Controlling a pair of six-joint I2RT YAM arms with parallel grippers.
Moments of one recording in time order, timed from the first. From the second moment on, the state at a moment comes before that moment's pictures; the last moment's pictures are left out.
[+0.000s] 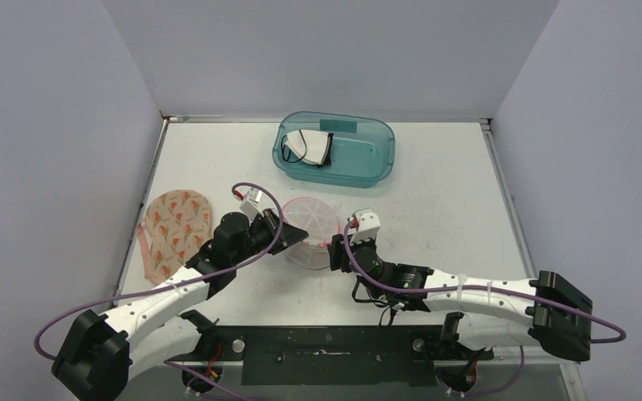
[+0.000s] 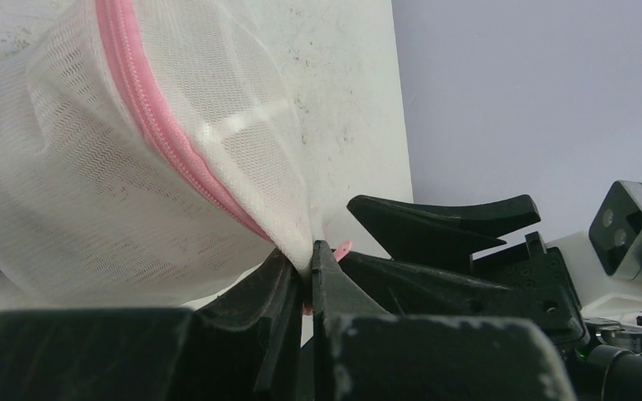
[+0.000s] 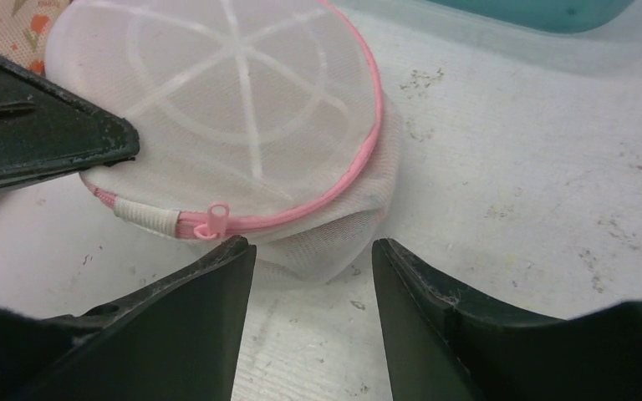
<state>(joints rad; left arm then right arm) -0.62 0.99 0.44 0.24 0.21 -1.05 1.17 1.17 0.57 0.13 0.65 0.50</state>
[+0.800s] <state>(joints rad) -0.62 0.94 0.45 0.22 0.22 -1.05 0.86 1.02 0.35 0.60 -0.19 0.65</state>
